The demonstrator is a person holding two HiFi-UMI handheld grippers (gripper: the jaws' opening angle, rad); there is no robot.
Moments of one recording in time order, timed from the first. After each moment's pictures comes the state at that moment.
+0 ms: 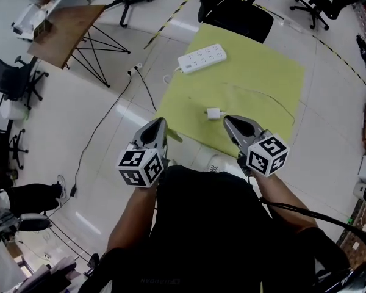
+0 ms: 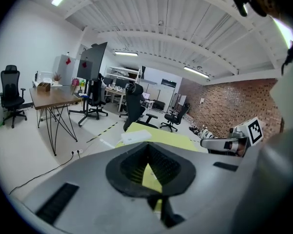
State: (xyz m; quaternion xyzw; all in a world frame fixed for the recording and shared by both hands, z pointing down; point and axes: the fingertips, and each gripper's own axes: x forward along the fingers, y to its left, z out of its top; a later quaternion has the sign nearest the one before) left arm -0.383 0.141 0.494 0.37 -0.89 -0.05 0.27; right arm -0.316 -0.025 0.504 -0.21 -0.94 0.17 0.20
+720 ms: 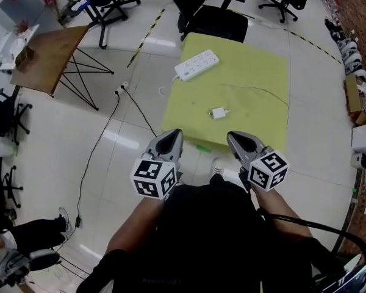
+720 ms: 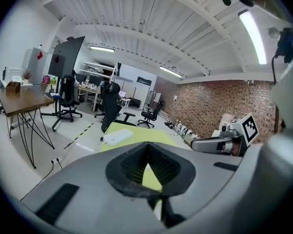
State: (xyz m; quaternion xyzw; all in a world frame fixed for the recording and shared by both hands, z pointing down) left arm -0.365 0.162 0.475 0.52 -0.82 -0.03 0.25; right arm -0.280 0.047 0.485 -0.10 -0.96 0.16 0.20
